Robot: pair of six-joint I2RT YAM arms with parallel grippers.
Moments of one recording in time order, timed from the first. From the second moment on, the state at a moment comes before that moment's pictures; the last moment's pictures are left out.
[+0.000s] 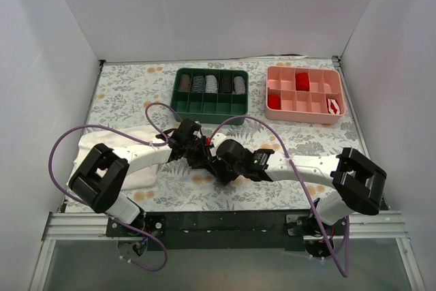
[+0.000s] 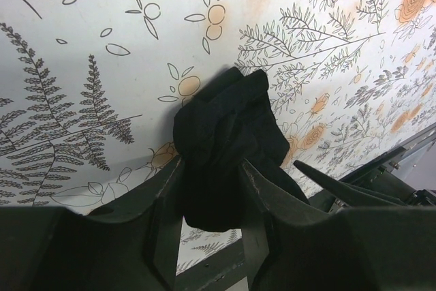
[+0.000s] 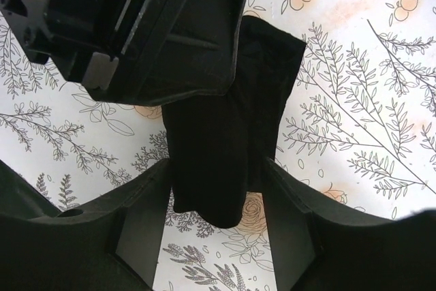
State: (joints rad) left arm -0.66 1.52 0.74 -0.23 0.25 -0.89; right arm 1.14 1.50 0.85 -0.24 0.14 0.29
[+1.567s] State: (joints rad) left arm -0.66 1.28 0.54 -0.07 0.19 -0.87; right arm 0.68 1.63 0.60 0.26 -0.71 0.61
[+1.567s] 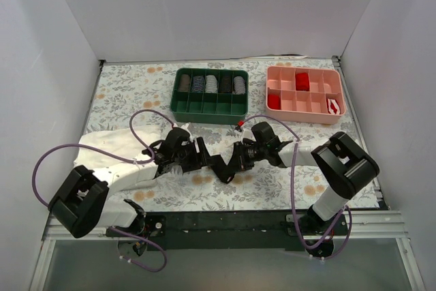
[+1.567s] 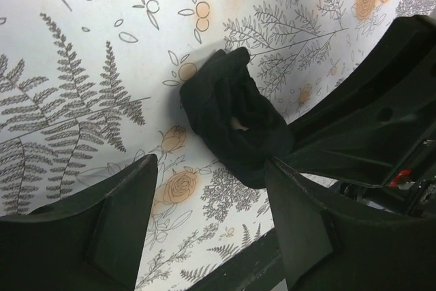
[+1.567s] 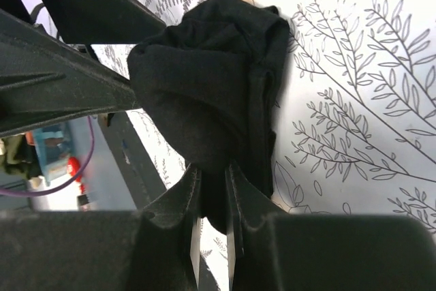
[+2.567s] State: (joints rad) left arm -0.70 1.50 0.57 0.18 0.19 -0.92; right arm 0.67 1.49 0.63 0.03 -0.58 0.53
